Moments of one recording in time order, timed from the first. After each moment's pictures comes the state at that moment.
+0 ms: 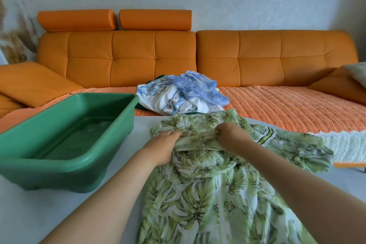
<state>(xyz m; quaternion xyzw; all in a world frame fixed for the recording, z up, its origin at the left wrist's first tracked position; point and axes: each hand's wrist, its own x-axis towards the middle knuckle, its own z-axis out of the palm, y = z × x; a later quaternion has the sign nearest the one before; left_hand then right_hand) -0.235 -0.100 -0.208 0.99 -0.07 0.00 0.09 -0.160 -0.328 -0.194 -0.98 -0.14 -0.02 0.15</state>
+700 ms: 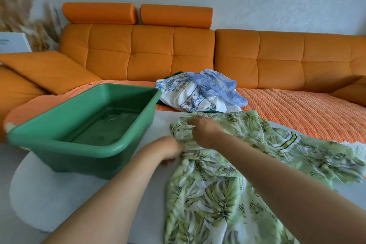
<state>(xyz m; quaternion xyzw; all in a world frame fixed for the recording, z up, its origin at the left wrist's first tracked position) -0.253 -0.065 -0.207 0.94 0.20 -0.12 0.26 -0.175 -0.201 -0.190 -0.95 -0.31 -0.01 0.11</state>
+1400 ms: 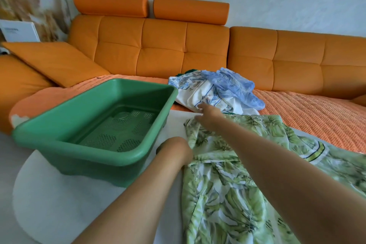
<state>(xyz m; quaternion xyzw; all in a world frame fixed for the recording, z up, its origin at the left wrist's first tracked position) -0.248 -0.044 -0.205 0.96 0.21 -0.14 0.14 -0.101 -0.127 -0.194 -0.95 -0.20 0.04 0.26</state>
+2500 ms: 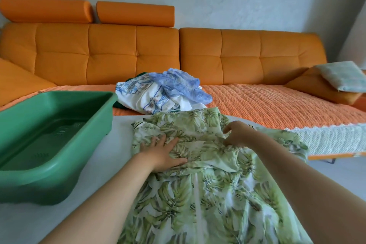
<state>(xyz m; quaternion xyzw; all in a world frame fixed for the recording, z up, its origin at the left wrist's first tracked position) -0.199 -0.134 -0.245 0.99 0.00 -0.17 0.04 -0.133 -0.401 -0.187 -0.98 -0.05 0.08 0.15</state>
